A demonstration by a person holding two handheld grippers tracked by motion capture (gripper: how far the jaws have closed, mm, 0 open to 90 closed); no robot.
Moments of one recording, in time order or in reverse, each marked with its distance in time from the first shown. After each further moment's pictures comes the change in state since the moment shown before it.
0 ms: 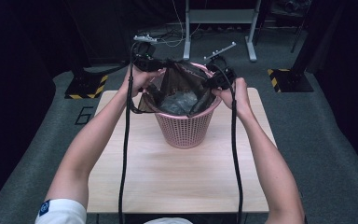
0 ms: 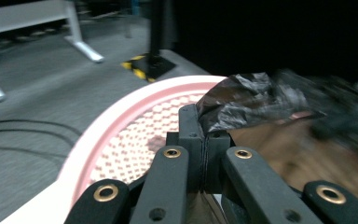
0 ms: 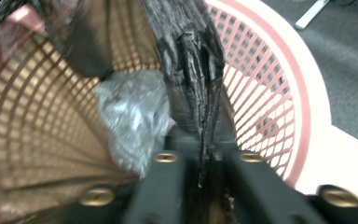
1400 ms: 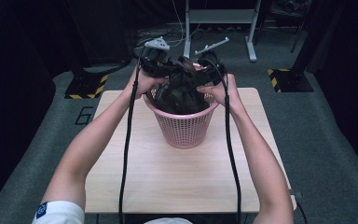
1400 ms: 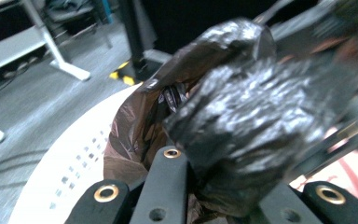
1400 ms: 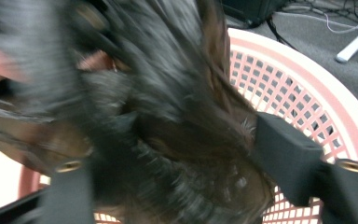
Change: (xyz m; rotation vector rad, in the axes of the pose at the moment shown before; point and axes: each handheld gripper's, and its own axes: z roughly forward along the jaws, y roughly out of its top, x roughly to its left) left arm -0.051 0.018 -0.008 0.007 -0.065 0.240; right arm 0.013 0.018 0.015 -0.066 0.174 -0.023
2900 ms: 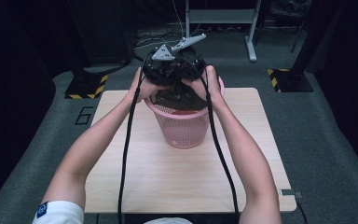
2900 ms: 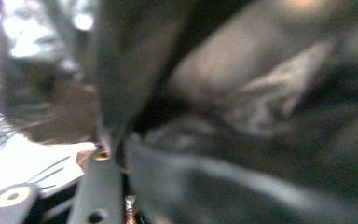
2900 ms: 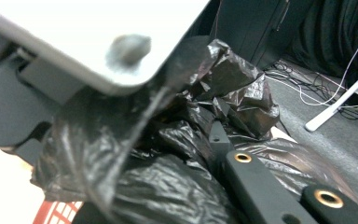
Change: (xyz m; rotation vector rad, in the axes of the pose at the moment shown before) left arm -0.003 -0.028 0.022 0.030 0.176 0.133; right arm 0.046 0.034 0.010 -0.175 -0.064 -0.223
